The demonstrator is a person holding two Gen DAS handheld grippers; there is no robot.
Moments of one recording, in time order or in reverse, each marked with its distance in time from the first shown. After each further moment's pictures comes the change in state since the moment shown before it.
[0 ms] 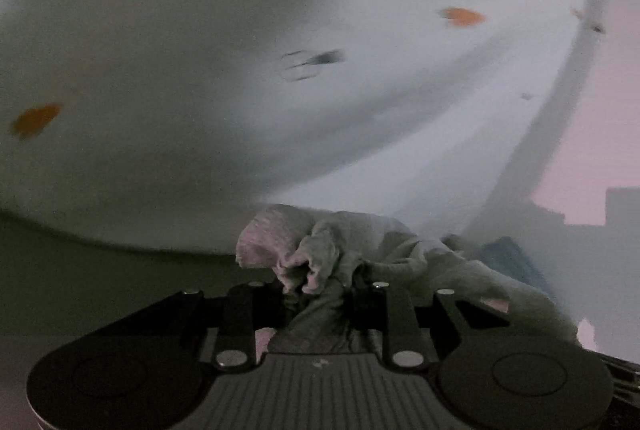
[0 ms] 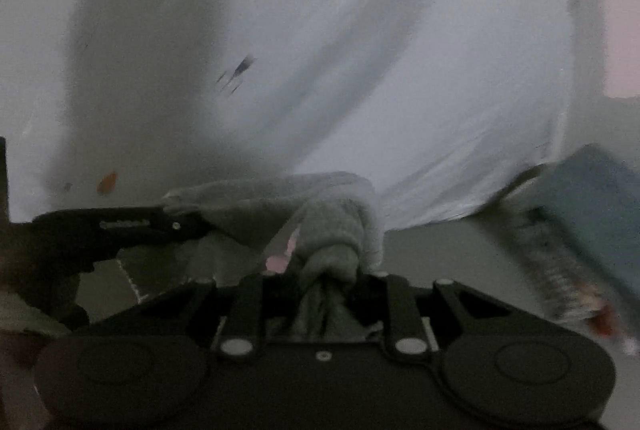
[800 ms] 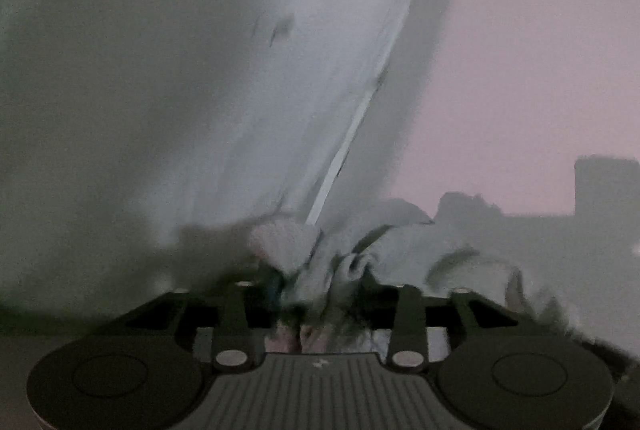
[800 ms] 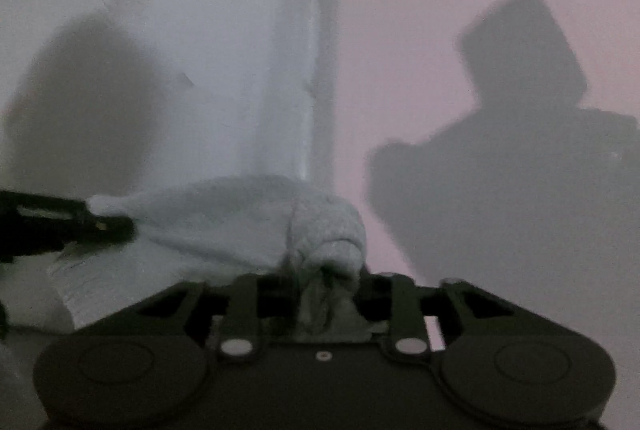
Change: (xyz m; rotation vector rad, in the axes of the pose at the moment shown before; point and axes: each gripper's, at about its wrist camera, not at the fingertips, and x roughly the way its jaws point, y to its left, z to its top) left arm 0.233 -0.392 -0.018 0.061 -0.017 -0.050; right arm -0.008 -0.434 0.077 -0.004 -0.162 -0.309
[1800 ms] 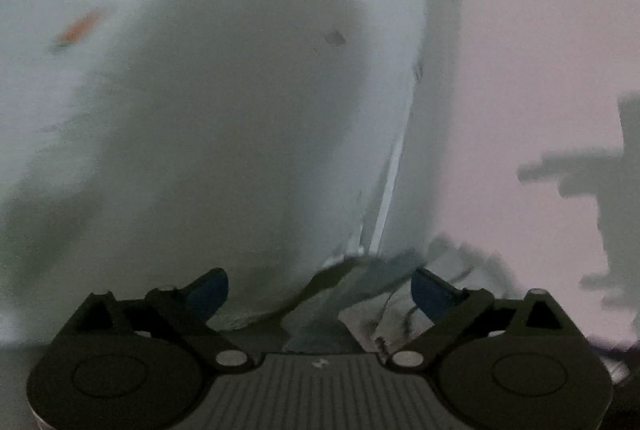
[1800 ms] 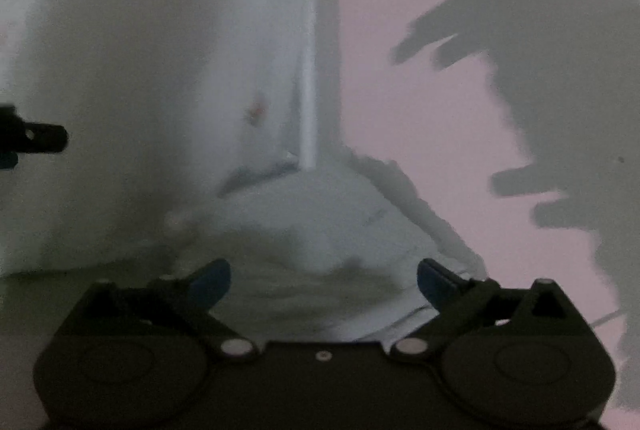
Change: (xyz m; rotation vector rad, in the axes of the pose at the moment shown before) left arm -0.121 0.047 0.012 0.157 -0.089 0.121; right arm -0.021 0.036 -0.049 0.065 0.118 0.061
